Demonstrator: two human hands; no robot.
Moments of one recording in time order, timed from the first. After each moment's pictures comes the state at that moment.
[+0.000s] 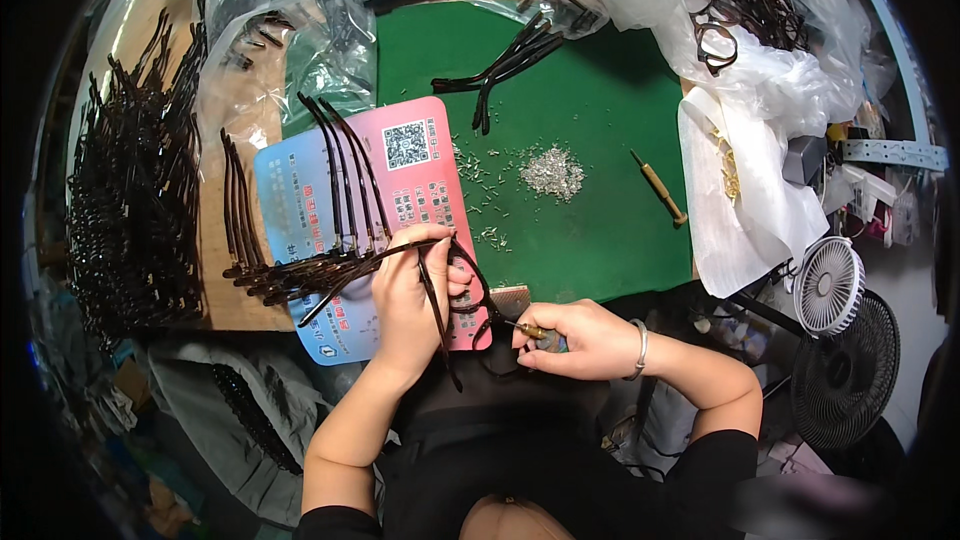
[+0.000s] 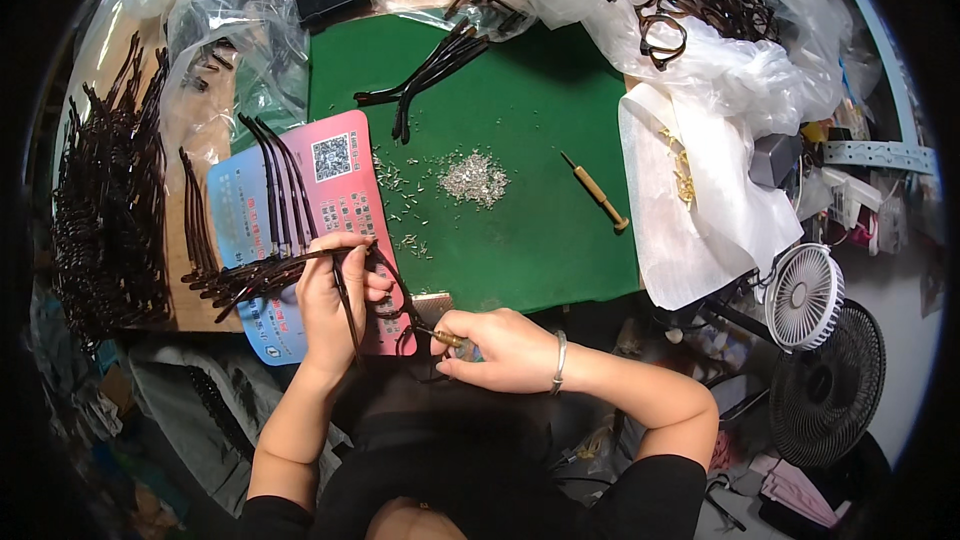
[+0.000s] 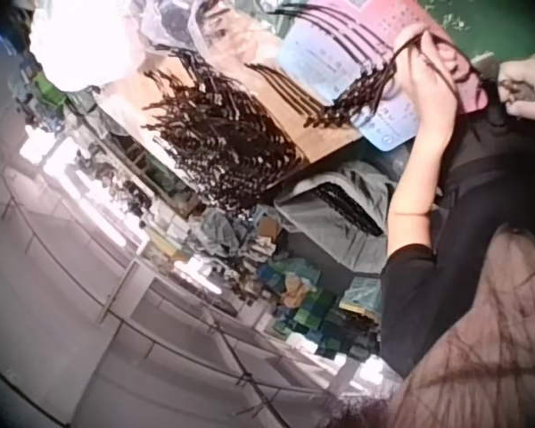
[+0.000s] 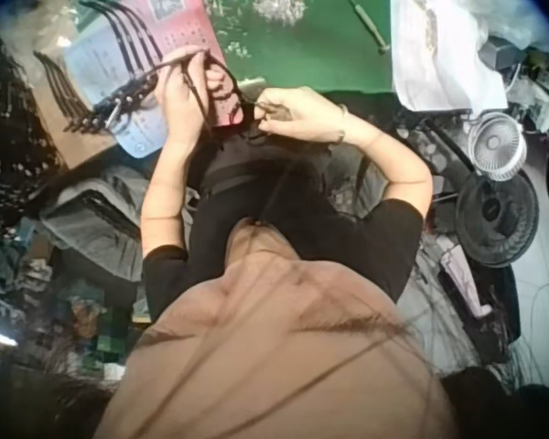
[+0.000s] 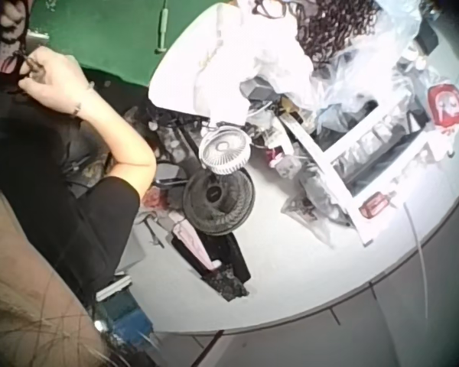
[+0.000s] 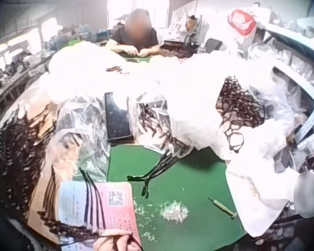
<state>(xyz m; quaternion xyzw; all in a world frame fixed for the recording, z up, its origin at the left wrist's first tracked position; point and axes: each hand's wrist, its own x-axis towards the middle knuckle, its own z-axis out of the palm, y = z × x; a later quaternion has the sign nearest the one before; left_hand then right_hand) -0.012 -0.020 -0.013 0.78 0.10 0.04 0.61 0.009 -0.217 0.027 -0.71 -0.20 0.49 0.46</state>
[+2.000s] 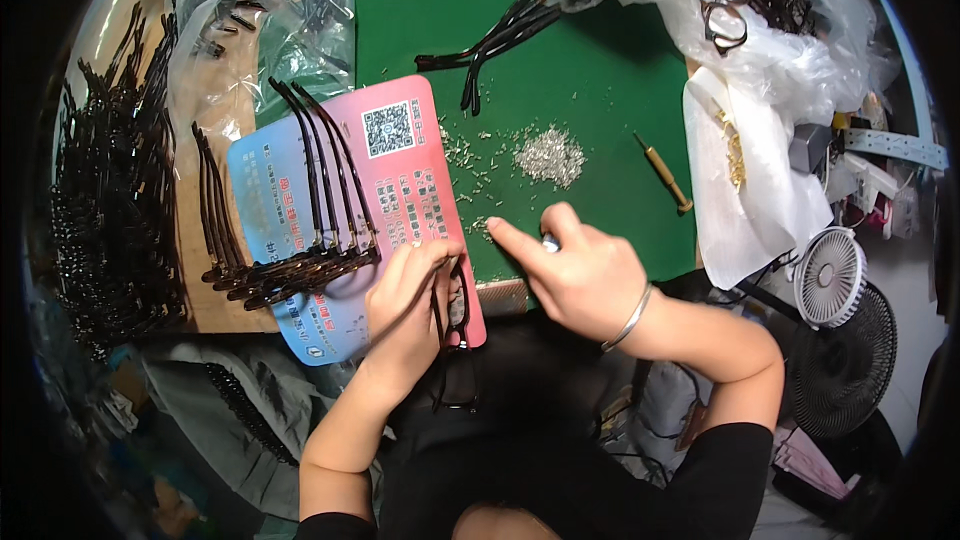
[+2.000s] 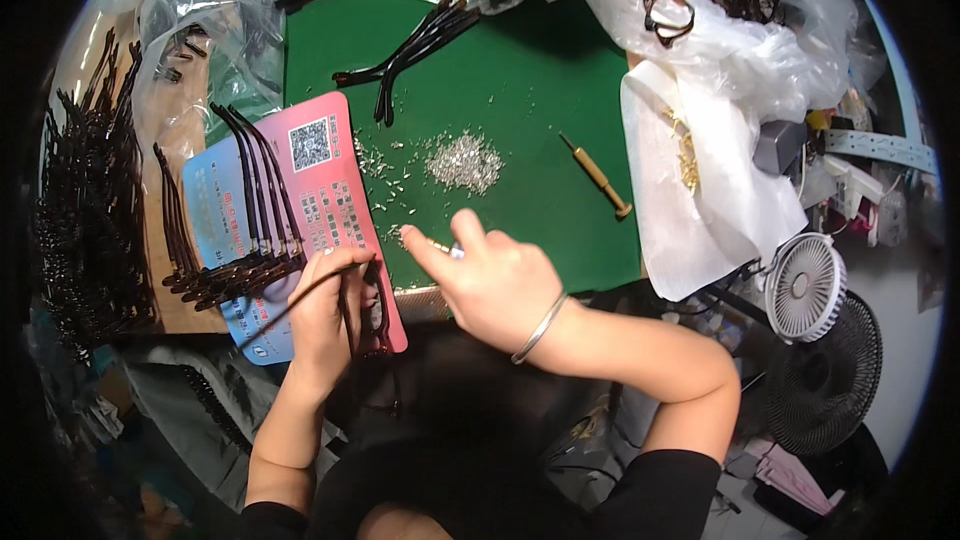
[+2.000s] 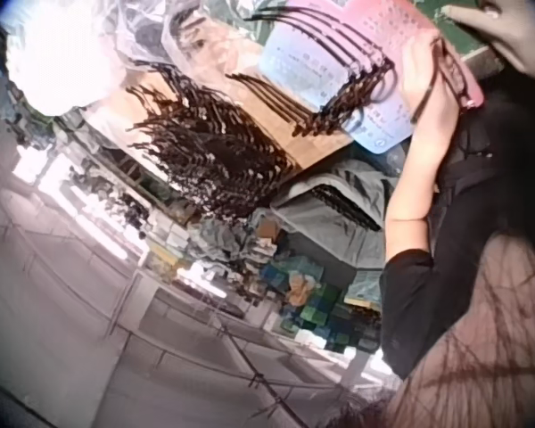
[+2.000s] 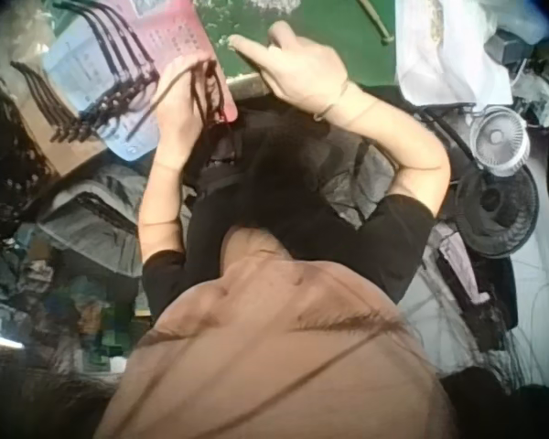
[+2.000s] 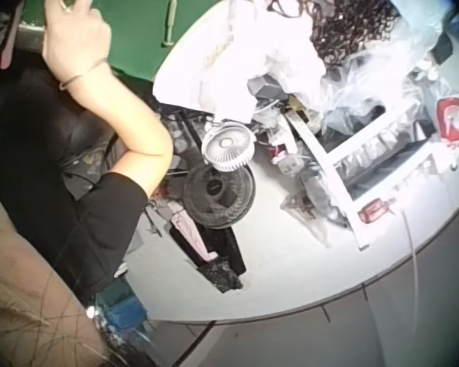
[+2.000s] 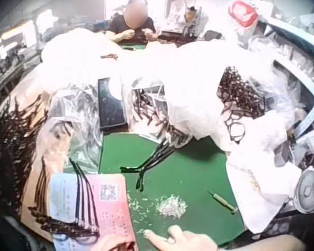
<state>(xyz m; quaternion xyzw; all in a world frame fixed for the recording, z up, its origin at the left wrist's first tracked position) -0.018 -0.011 -0.011 0.87 -0.03 0.02 0.50 0.032 -0.203 0.019 -0.92 -0.34 0.08 0.16</state>
